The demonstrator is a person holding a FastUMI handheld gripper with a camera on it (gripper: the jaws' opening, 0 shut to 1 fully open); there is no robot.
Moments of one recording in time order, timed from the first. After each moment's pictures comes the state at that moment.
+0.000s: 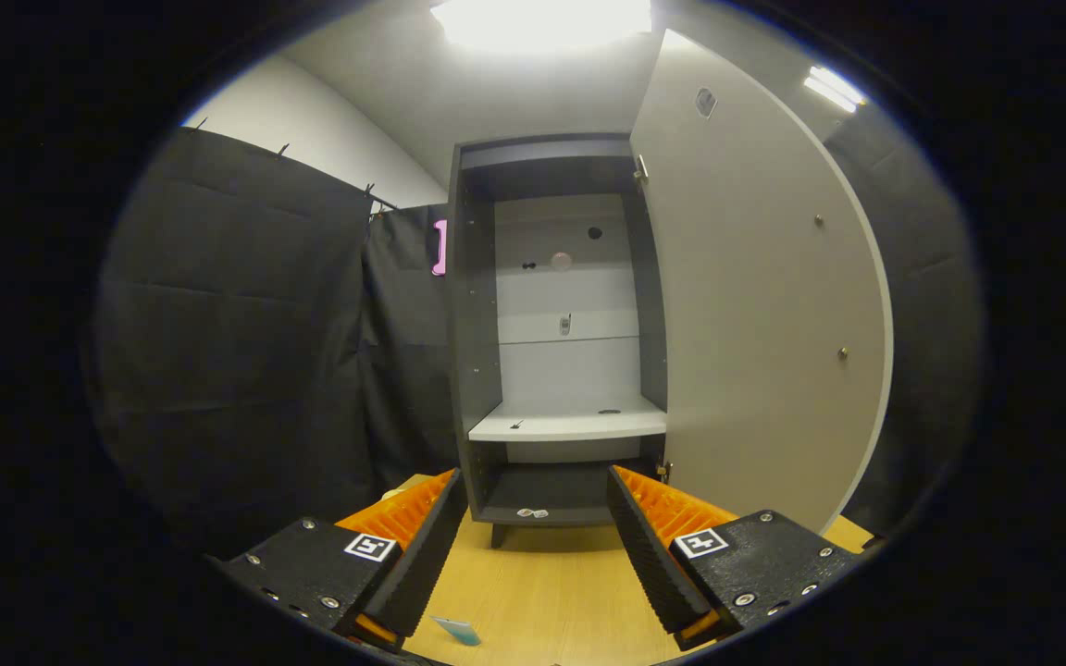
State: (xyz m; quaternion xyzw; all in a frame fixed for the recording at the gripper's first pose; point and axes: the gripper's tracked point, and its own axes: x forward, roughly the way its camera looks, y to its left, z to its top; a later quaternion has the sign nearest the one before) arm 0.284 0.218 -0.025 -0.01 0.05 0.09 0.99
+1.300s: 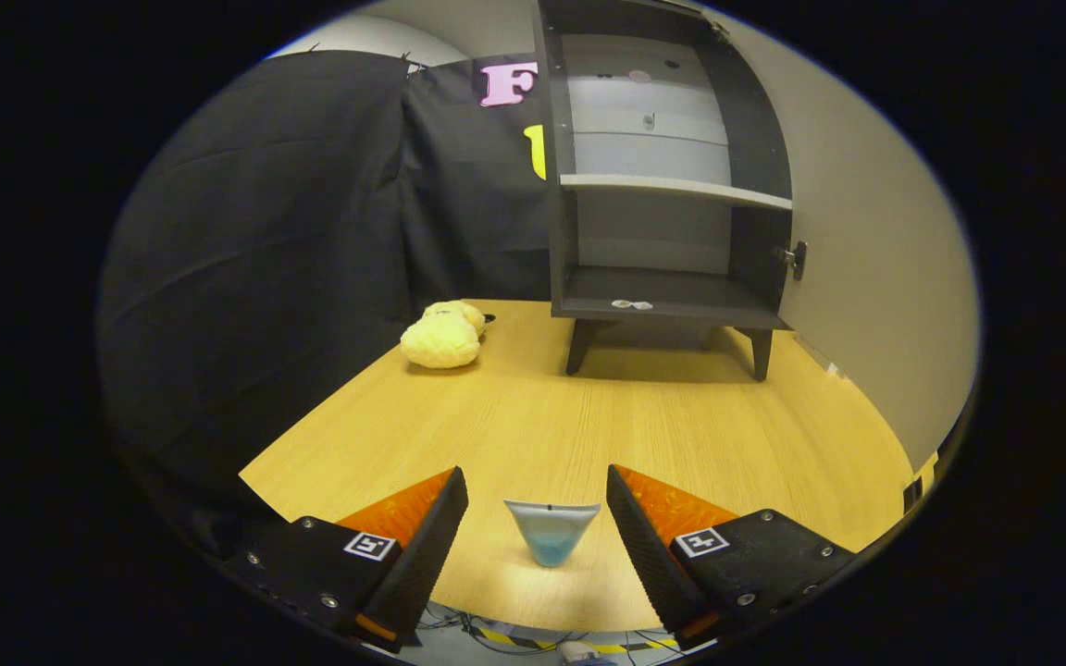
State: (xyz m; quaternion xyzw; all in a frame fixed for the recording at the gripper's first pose) arm 0.273 0.318 -0.300 -0.05 0.29 0.13 0.95
